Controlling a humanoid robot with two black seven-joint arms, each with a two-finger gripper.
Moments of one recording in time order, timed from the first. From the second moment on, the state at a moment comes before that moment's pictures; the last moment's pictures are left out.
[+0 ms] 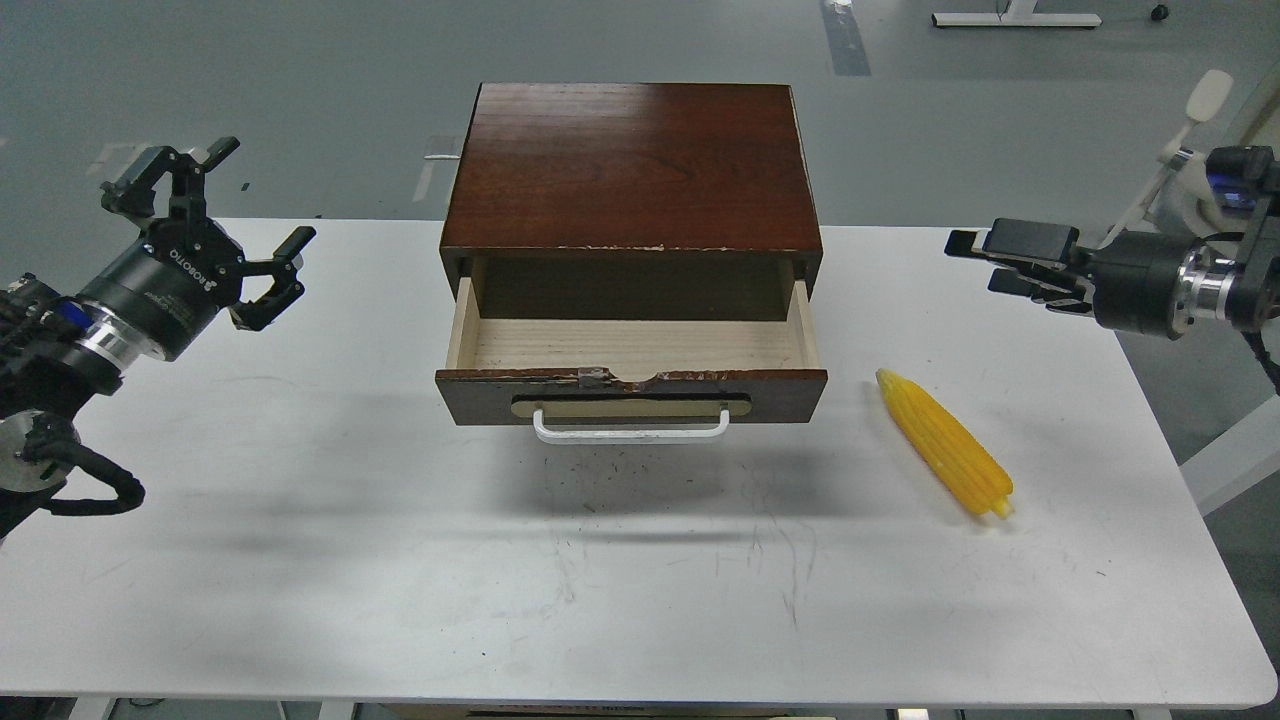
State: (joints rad) left arm -0.63 0.78 -0.51 -1.04 -0.04 -0.49 -0.49; right arm 1.09 -0.86 0.03 0.98 -1.09 0.45 0.49
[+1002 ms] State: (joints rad) left arm -0.62 0.78 -0.51 -1.04 -0.04 -0.49 -0.49; right arm 1.04 -0.66 -0.31 0.87 -1.43 0.19 0.49
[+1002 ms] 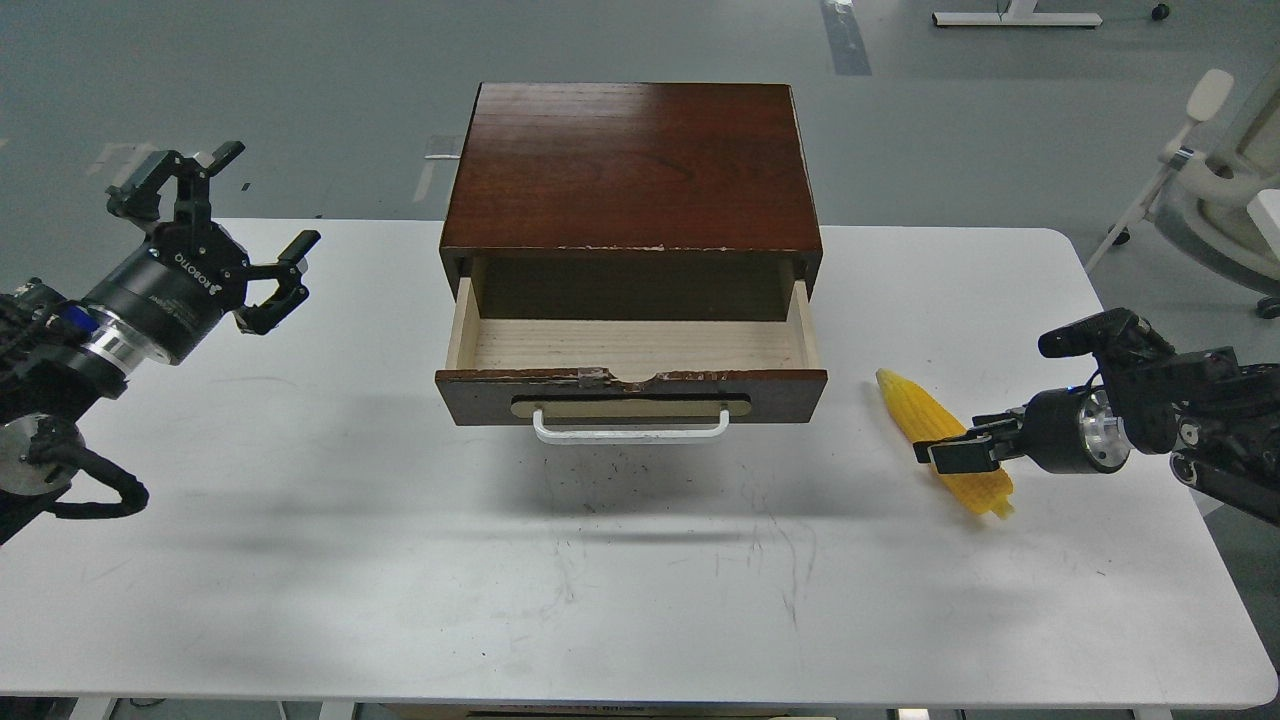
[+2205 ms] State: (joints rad) left arm -0.62 0.80 -0.51 -1.08 -0.03 -0.49 -0.49; right arm 1.75 -0.71 -0.43 1.23 -1.41 0.13 0.49
